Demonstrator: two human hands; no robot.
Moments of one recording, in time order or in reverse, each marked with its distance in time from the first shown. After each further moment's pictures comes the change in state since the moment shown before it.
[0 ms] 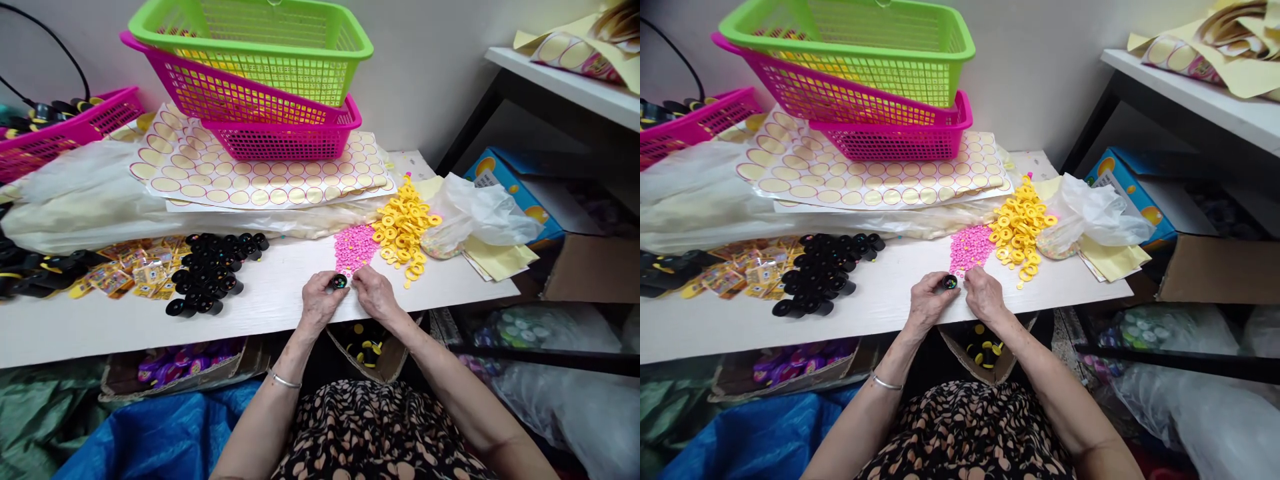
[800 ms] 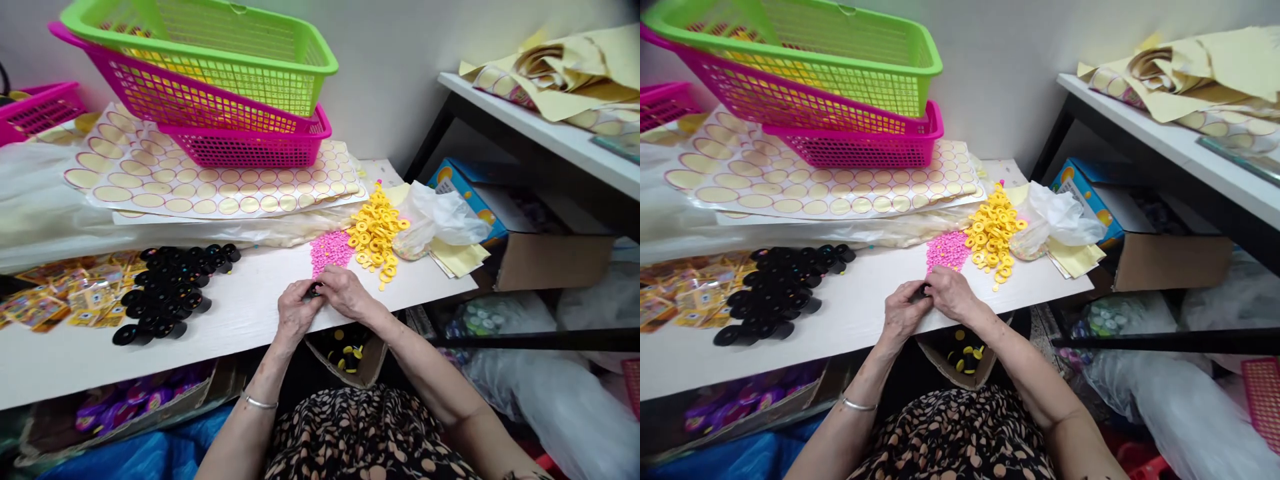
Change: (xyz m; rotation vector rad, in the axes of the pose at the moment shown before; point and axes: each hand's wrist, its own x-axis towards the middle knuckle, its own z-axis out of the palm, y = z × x) left_hand 0.002 -0.006 0.001 0.003 0.003 0.040; right_hand 0.020 -0.022 -0.027 -0.037 -0.097 -0.272
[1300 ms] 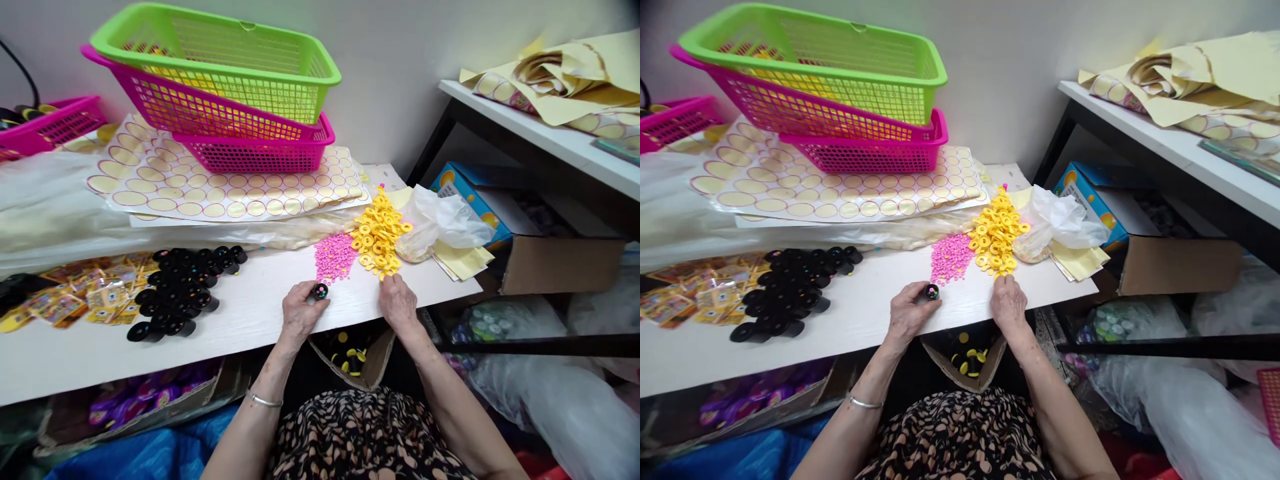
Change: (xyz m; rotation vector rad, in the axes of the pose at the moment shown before) left_hand -0.002 -0.003 0.000 0.022 0.009 -0.024; right_hand -0.069 0.054 -0.001 -0.587 0.107 0.649
